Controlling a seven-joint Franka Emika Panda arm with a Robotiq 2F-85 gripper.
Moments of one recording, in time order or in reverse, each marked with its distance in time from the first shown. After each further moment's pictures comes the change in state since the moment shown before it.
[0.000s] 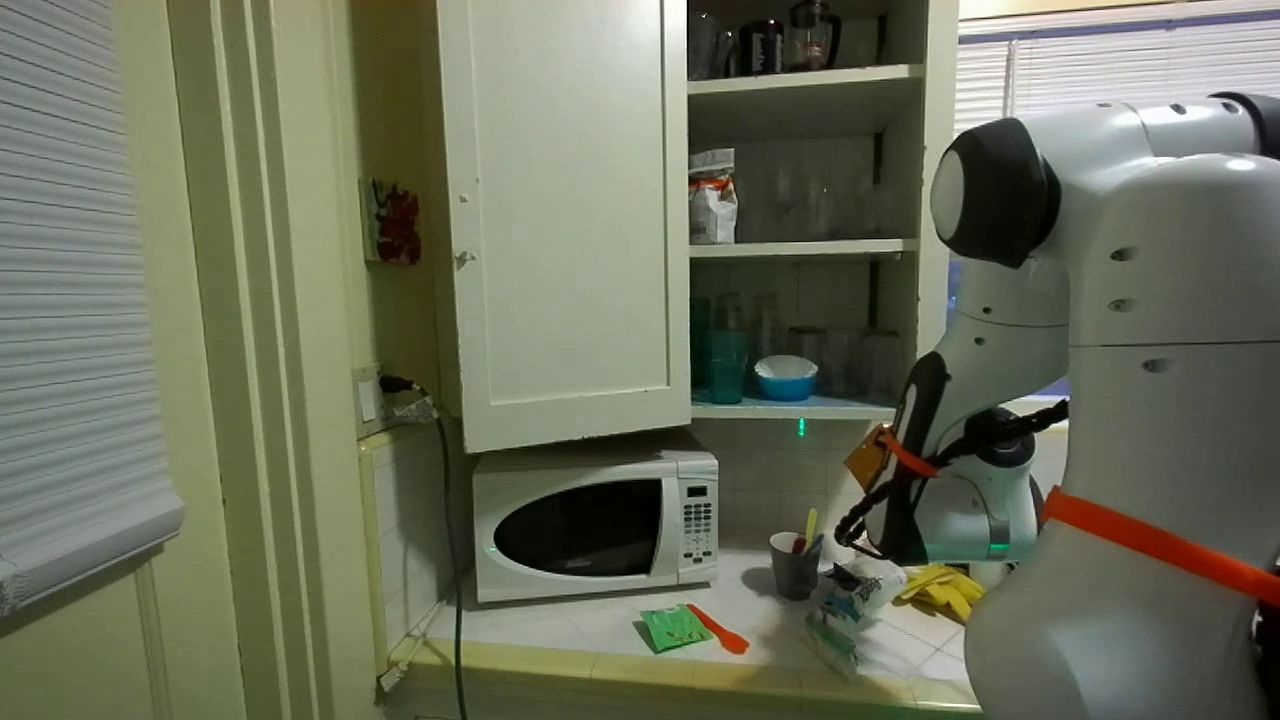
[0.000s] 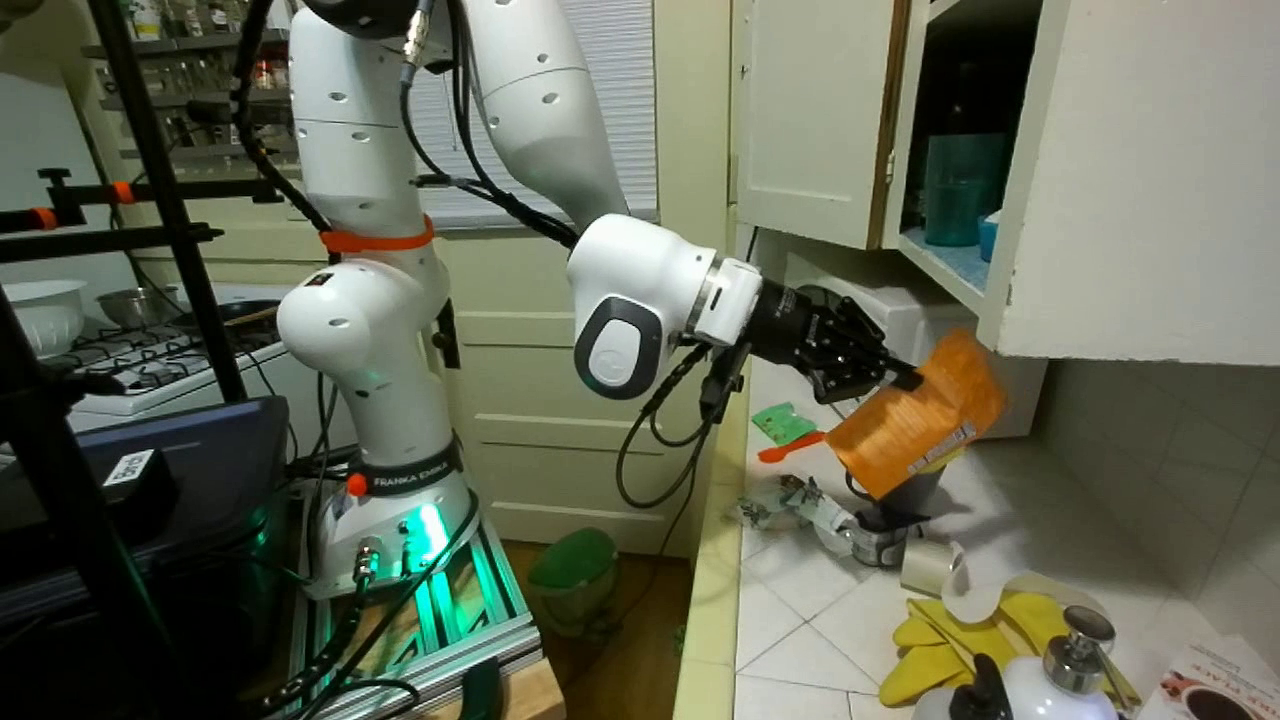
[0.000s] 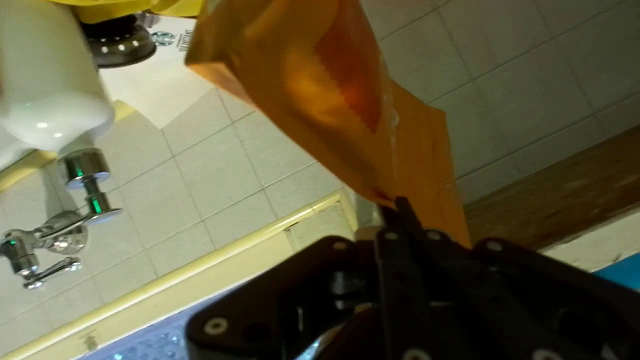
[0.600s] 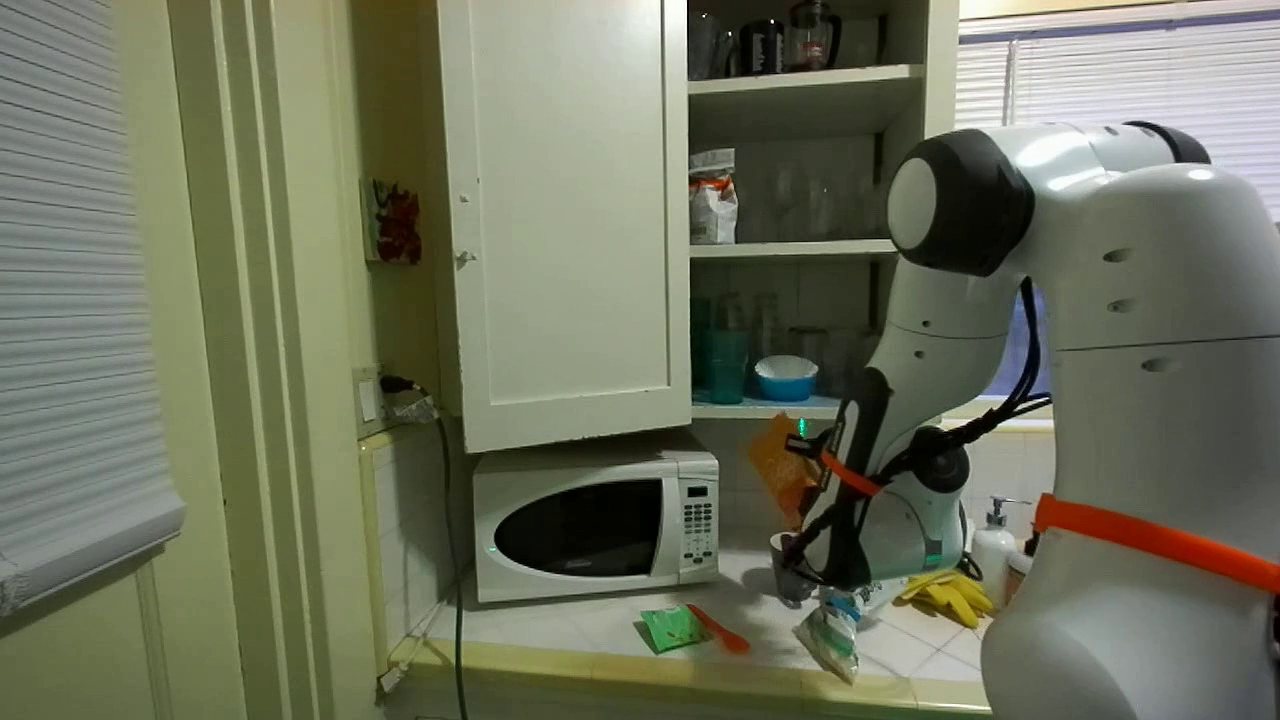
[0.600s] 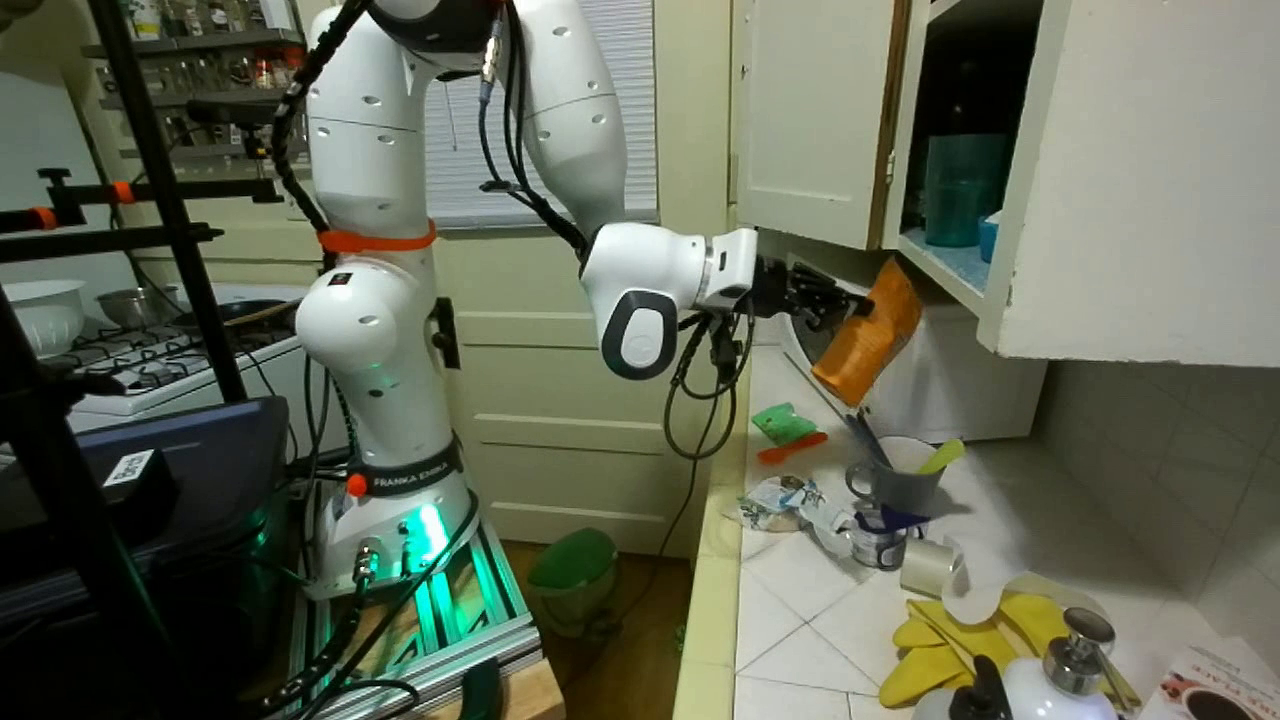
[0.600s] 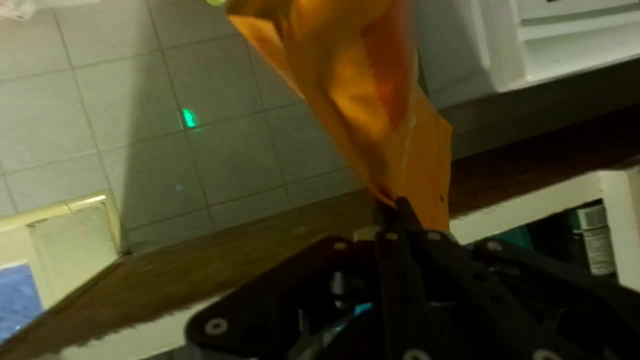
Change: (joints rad) arm 0.205 0.050 0.067 0.007 -0.012 0.185 -0.223
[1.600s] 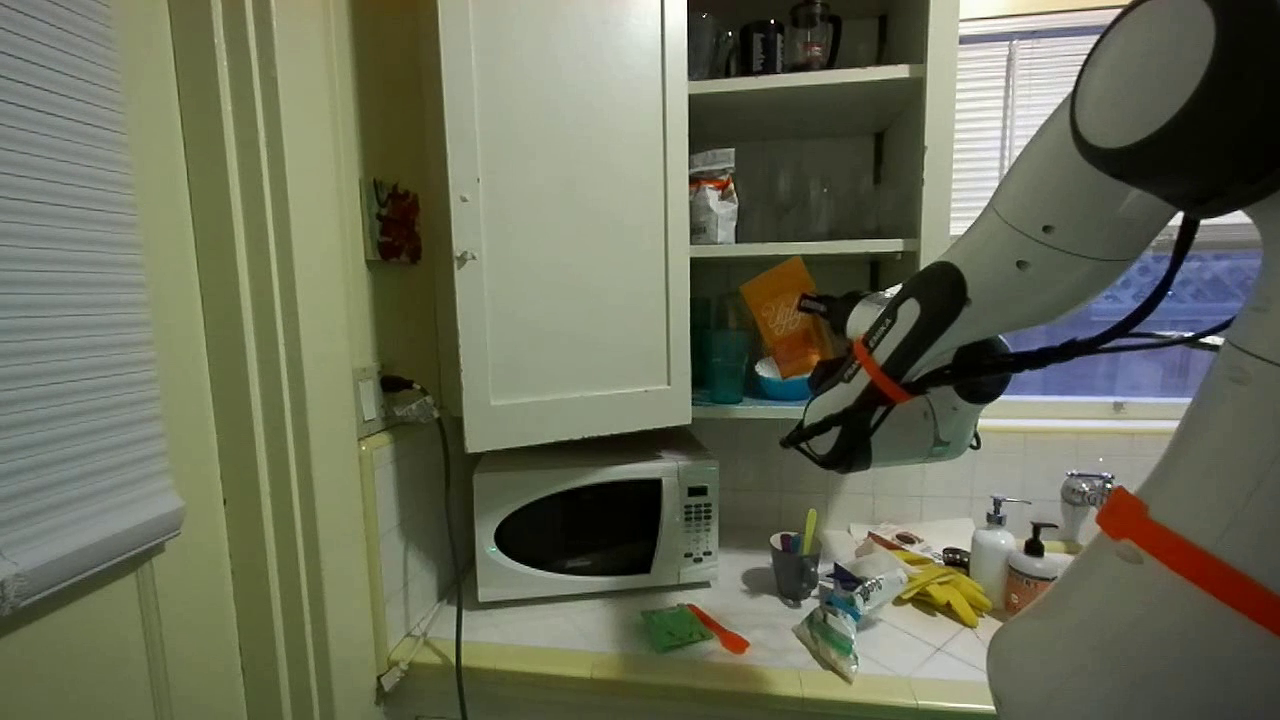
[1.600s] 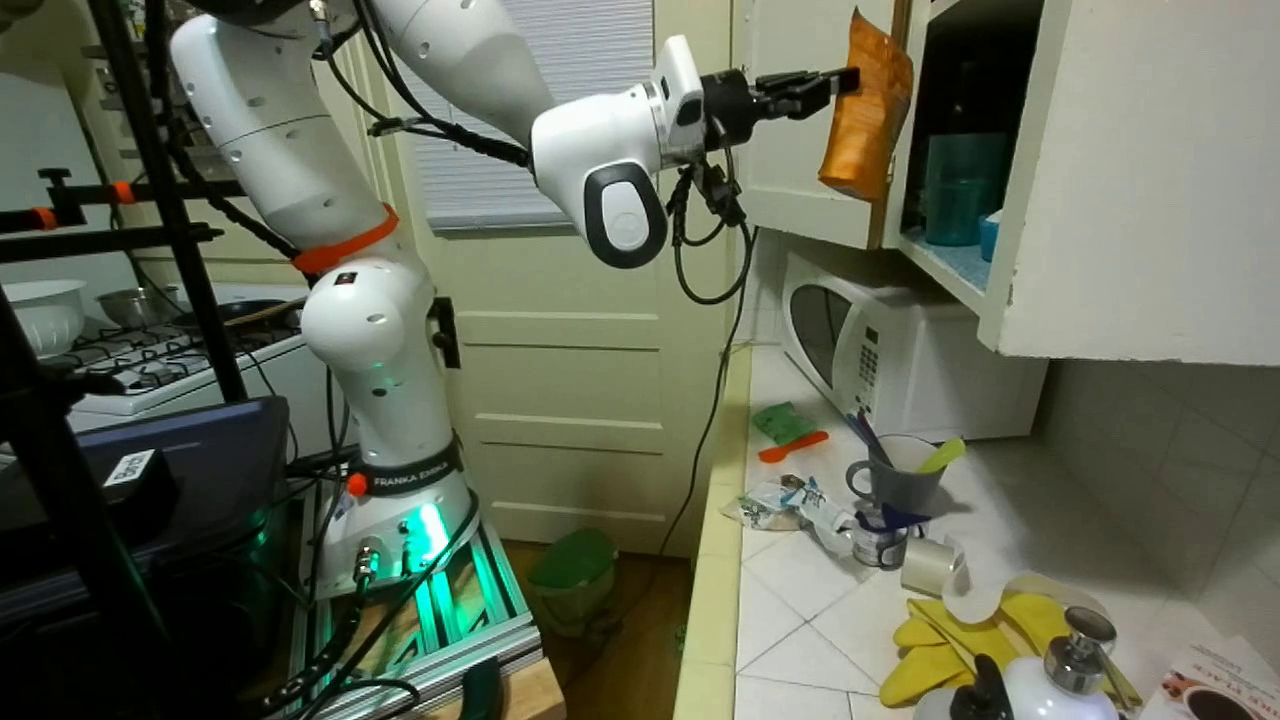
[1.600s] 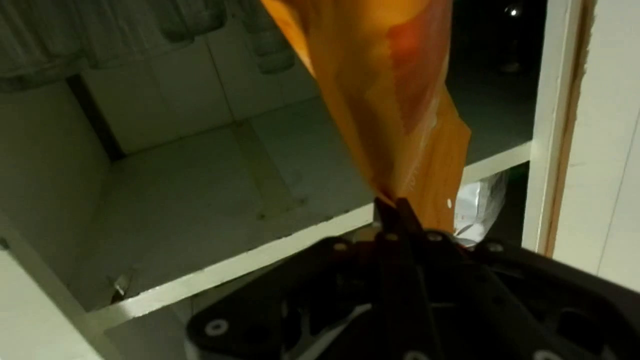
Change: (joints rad) arm 0.056 -0.458 -0.052 -0.007 -0.024 -0.004 -0.117
